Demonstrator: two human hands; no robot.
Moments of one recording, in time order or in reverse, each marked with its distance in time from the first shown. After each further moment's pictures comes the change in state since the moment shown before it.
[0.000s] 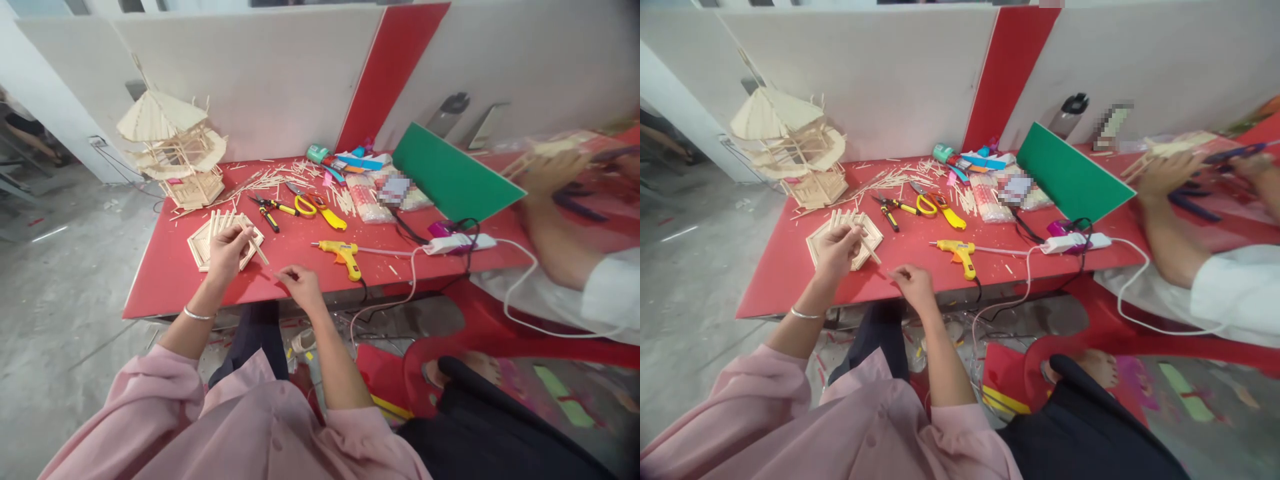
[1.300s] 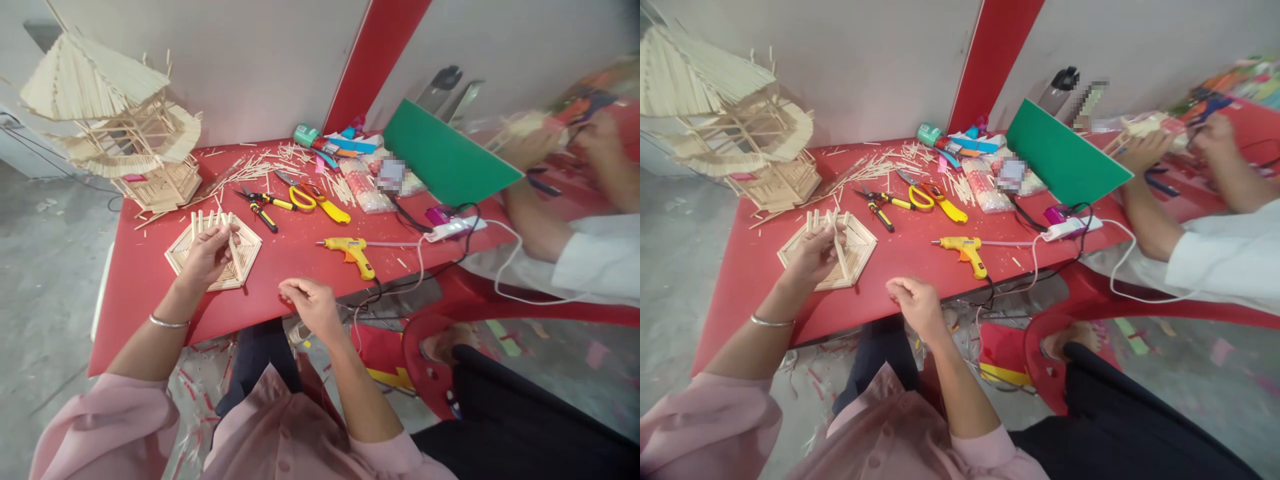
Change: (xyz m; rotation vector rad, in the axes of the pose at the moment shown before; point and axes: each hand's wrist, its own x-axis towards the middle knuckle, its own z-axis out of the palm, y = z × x) left_hand 0.055 -0.011 -0.045 -0.236 -0.235 -0.371; right_hand -0.014 -0.039 0.015 0.020 0.082 0.162
